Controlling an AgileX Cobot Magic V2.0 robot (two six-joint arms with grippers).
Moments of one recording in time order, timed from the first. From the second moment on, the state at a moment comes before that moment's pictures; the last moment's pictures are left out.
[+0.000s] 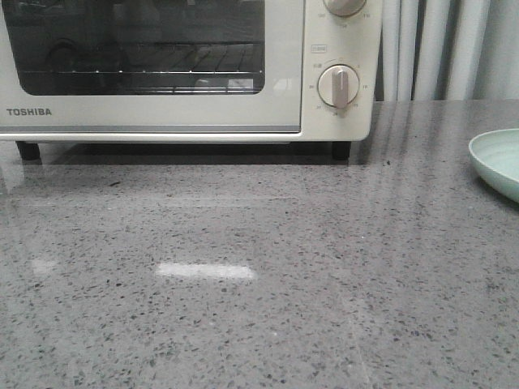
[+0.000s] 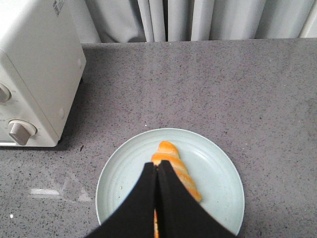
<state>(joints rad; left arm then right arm) -0.05 1.27 -1.00 1.64 -0.74 -1.79 0.00 0.67 -1.02 -0.01 0.90 0.03</state>
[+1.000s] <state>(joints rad) -0.05 1.25 -0.75 1.68 -1.00 -1.79 0.00 0.67 -1.02 0.00 0.90 0.03</state>
